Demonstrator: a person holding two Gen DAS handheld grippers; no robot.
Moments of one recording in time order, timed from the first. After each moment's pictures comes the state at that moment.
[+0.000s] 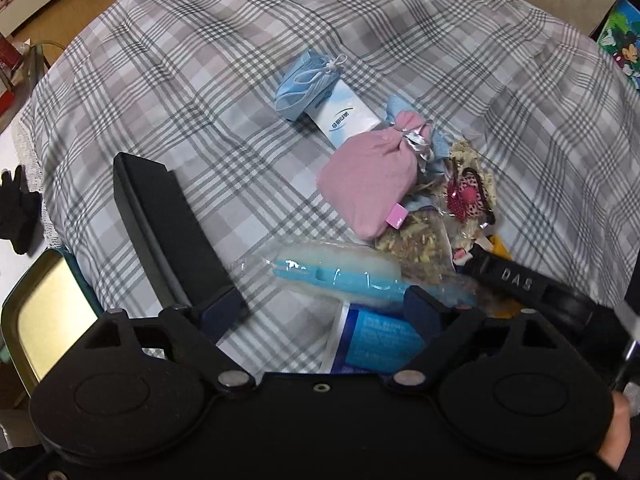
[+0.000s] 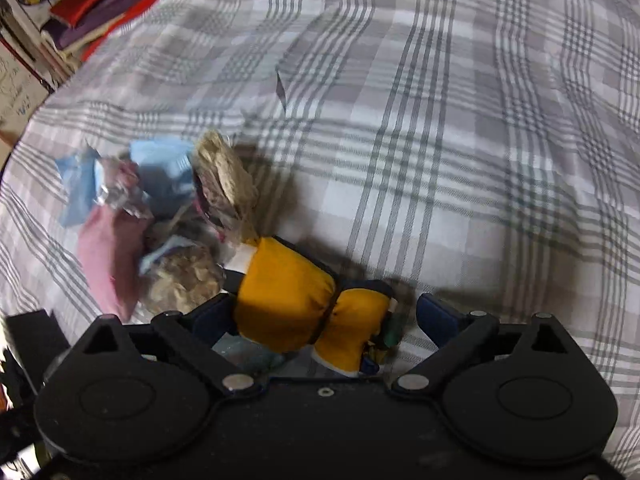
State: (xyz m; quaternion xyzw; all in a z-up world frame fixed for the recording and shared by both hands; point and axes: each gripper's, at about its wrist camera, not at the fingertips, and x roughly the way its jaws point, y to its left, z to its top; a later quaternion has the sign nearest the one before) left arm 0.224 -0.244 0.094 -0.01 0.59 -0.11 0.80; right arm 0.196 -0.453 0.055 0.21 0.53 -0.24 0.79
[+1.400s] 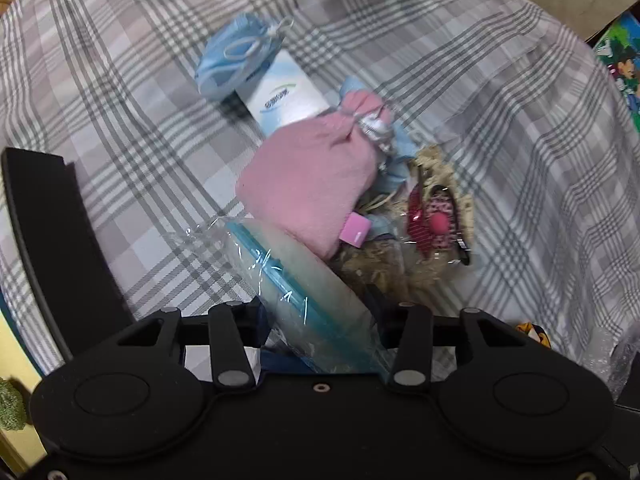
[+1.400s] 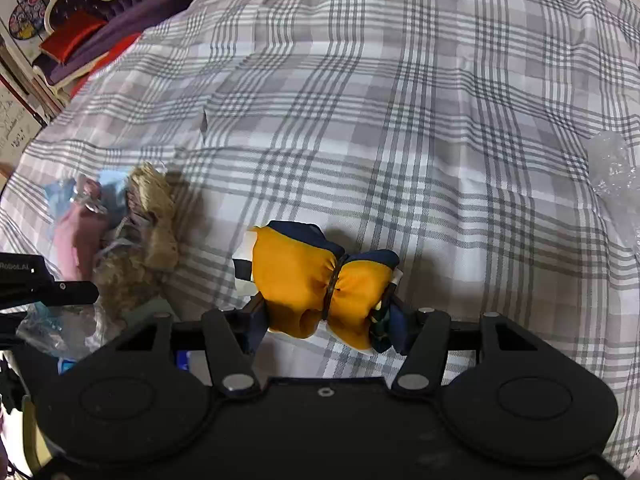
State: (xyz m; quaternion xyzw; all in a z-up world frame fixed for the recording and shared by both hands) left arm 0.263 -0.277 0.059 -0.07 0.62 -0.16 0.77; right arm 0.107 -0.497 0.084 0.22 0.48 -0.27 0.81
